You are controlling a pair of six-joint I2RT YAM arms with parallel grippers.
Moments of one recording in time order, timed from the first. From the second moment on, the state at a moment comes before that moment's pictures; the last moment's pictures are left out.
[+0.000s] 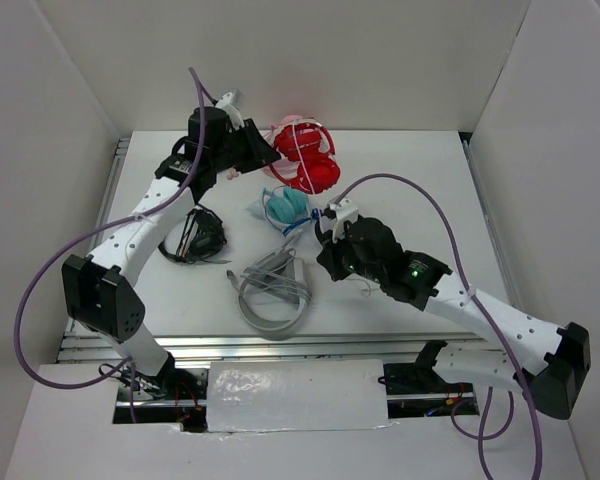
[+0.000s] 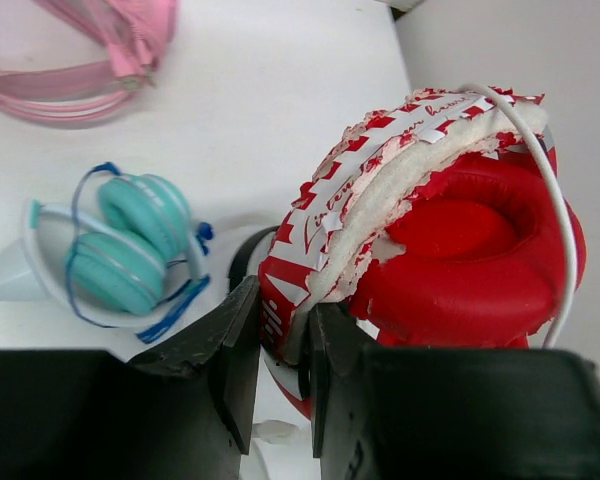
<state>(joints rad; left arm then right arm) -0.37 1.64 1.60 -0.34 0.23 -0.62 0.87 1.04 0.92 -0.39 0.08 0.26</state>
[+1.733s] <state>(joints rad) -0.26 1.47 1.84 -0.39 0.70 -0.61 0.22 1.24 0.50 0.50 -0.33 0.26</state>
